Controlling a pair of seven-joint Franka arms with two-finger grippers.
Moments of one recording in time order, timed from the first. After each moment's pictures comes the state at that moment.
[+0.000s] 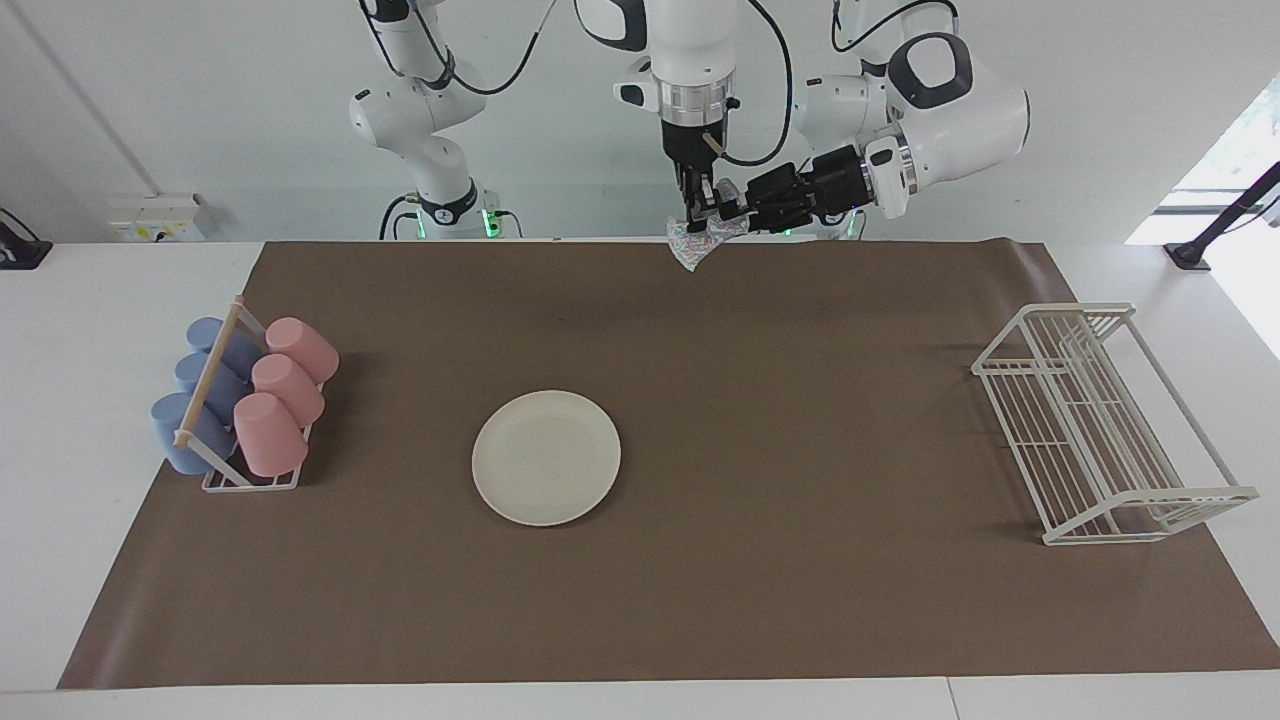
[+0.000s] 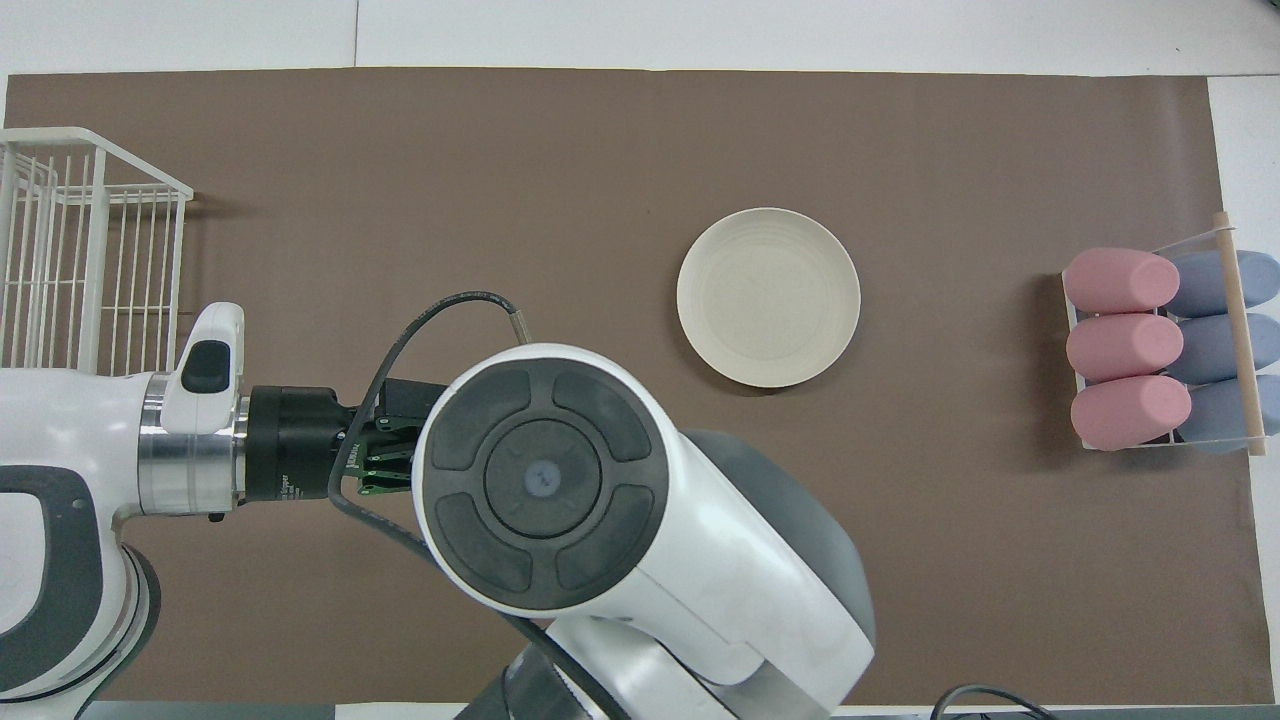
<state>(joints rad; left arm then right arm) -0.11 -0.33 -0.16 -2.25 -1.24 1.87 -0.14 0.56 0.21 0.24 -1.37 0.01 1.65 2.16</state>
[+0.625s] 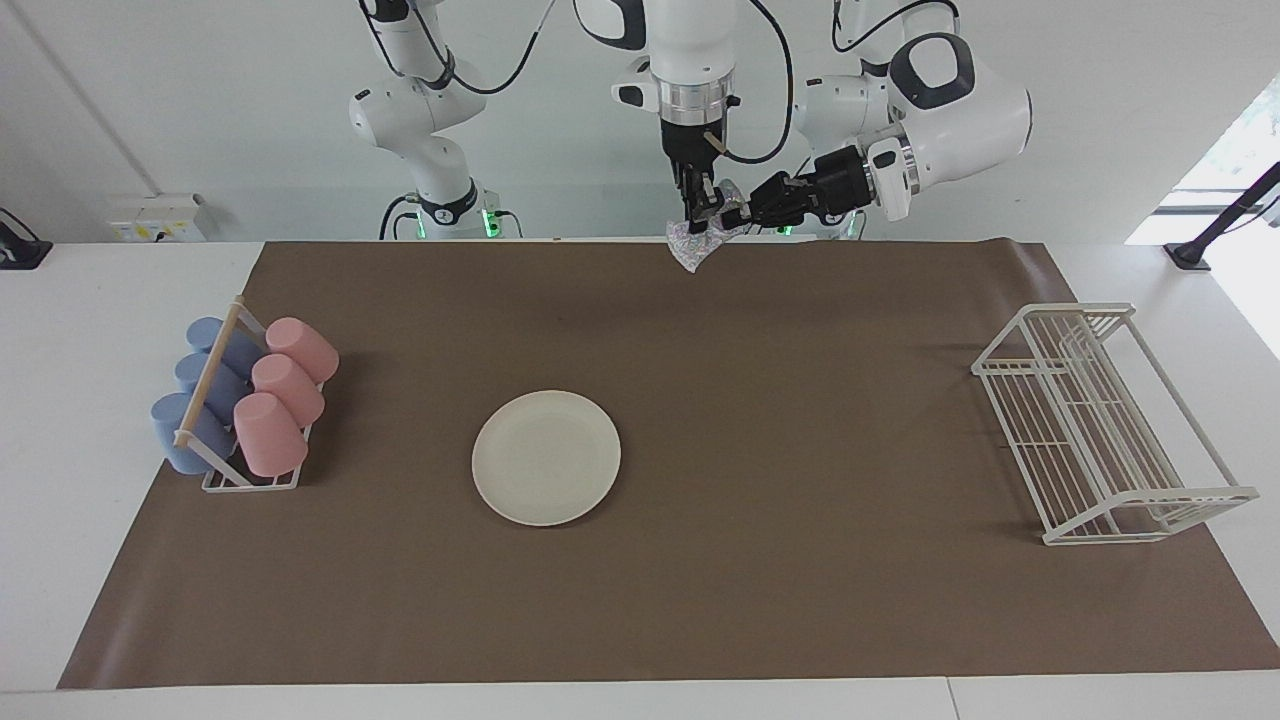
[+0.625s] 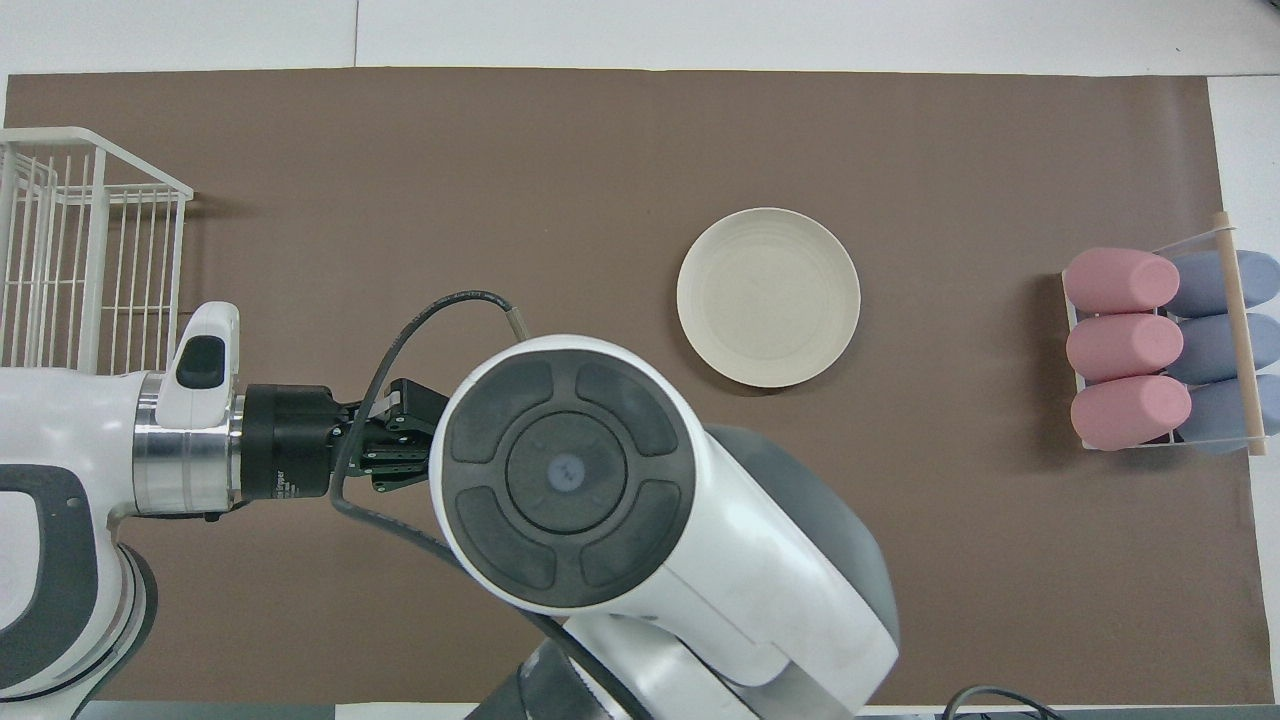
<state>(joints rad) -0.11 -0.33 -0.15 -2.25 -1.24 1.87 -0.18 0.54 0.20 0.24 -1.37 0.01 1.64 2.02</state>
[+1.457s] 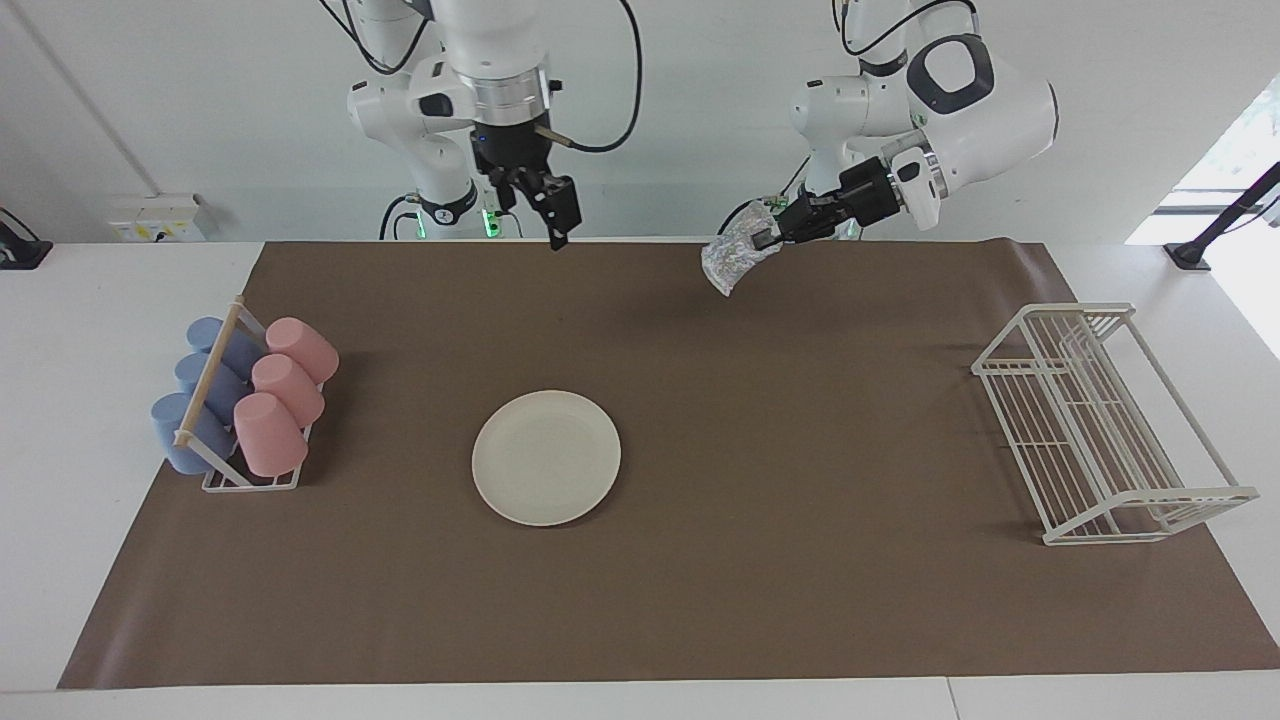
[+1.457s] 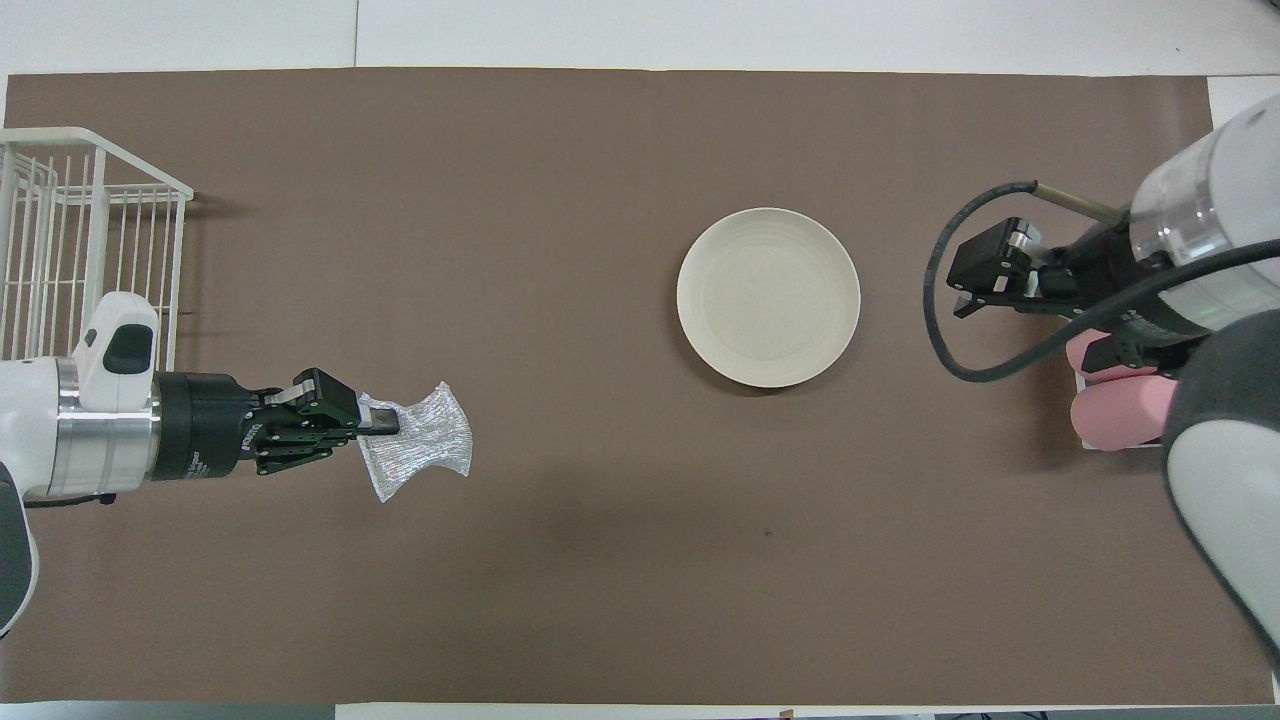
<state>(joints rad) 0.02 -0.32 -0.14 -2.24 -0.80 1.87 -0.23 0.00 0.06 0.22 -1.36 0.01 1.35 0.64</state>
